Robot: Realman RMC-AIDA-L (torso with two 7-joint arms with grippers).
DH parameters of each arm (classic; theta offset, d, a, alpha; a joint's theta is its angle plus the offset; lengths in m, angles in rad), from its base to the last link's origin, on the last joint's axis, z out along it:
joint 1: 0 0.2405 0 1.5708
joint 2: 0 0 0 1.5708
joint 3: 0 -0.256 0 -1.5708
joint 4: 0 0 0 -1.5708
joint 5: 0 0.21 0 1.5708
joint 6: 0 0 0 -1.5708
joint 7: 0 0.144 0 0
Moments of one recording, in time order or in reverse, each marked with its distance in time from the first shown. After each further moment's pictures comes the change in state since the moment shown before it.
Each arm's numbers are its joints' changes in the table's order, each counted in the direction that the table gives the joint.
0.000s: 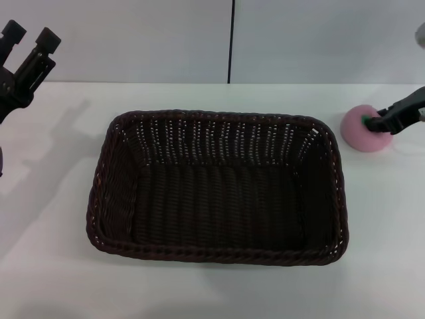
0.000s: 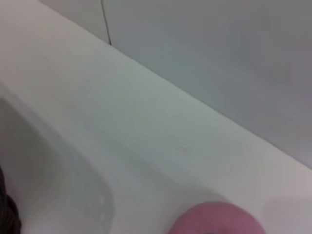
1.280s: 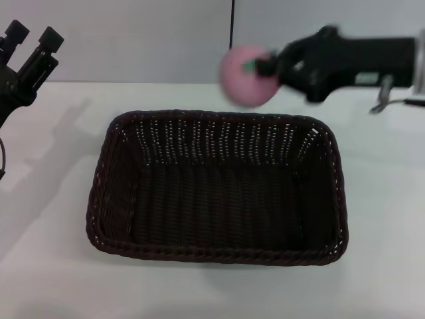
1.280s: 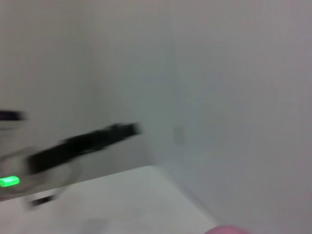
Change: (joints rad) left arm -0.013 -0.002 0.001 0.015 -0.002 0.011 0.001; right arm -0.244 -0.058 0.264 0.354 0.925 0.259 -0.335
